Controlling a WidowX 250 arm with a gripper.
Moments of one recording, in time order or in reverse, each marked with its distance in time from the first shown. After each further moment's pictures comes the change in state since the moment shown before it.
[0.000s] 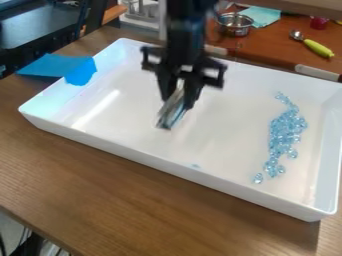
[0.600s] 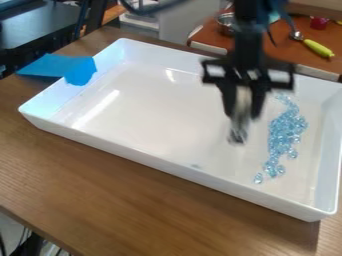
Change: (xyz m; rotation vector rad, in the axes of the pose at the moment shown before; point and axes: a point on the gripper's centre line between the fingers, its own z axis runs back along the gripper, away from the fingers) arm 0.020 -0.066 0.007 -0.112 0.033 0.160
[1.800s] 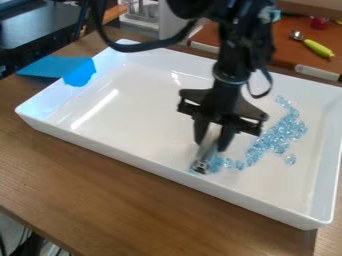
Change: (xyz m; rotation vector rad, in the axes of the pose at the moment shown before) arm -0.042 0.007 -0.043 0.145 0.006 -0.126
